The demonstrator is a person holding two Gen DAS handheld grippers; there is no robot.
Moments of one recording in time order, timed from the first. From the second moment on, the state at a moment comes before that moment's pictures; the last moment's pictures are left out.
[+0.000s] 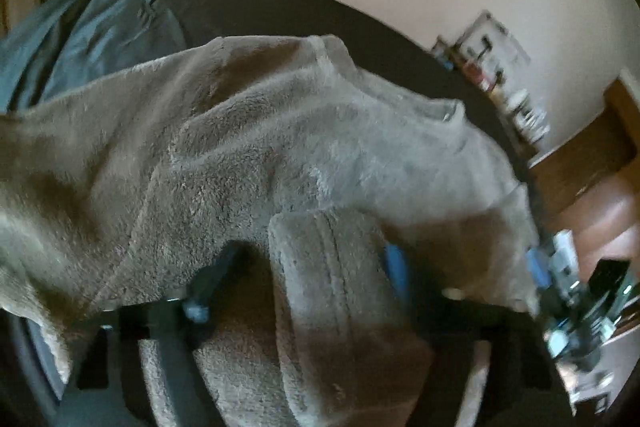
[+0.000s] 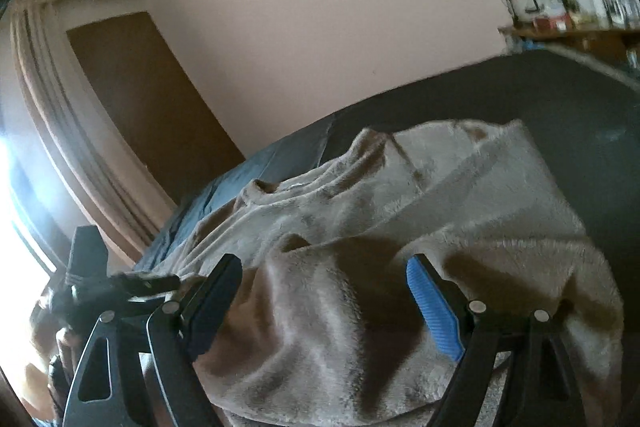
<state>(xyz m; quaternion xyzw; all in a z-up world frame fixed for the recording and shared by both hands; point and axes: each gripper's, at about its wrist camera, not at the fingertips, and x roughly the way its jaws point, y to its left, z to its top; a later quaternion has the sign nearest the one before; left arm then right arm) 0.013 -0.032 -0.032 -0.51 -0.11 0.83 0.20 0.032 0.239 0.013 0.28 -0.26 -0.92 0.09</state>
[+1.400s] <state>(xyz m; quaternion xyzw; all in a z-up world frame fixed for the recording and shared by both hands) -0.011 -0.062 -0.005 -0.38 -0.07 0.92 0.09 0.035 0.291 0.008 0.35 -0.30 -0.89 -0.06</state>
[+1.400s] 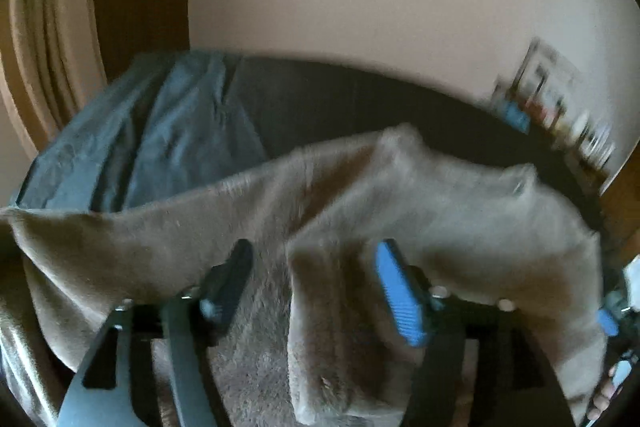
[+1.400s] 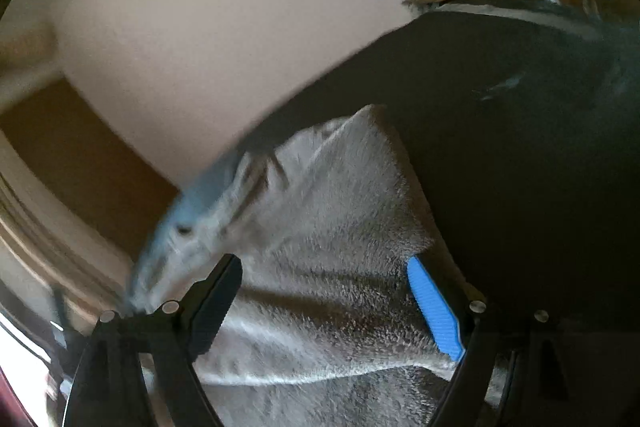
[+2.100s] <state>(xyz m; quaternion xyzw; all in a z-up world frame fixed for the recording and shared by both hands) -0.015 0.014 -0.057 -0.46 0.07 0.87 0.17 -0.047 0.251 -0.013 0.44 0.01 -0.90 -0.05</state>
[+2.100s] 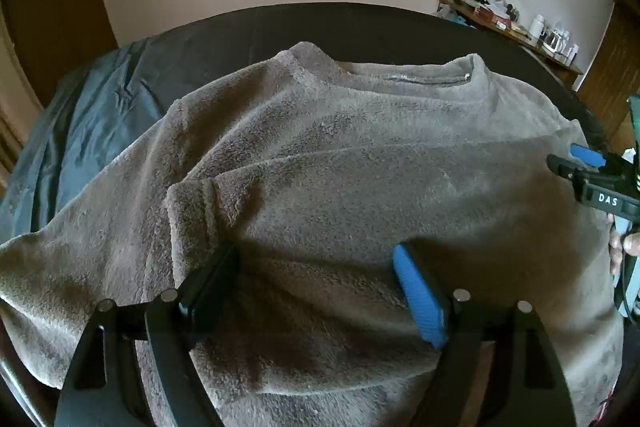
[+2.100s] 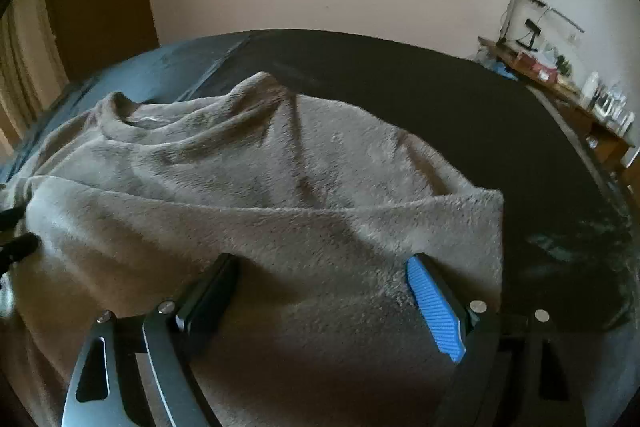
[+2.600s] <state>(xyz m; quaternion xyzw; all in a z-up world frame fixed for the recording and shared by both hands) -0.011 0.015 -0.053 -0.46 0.07 0.87 0.17 -0.066 0.257 -0.019 0.44 -0.01 -0.90 -0.07</state>
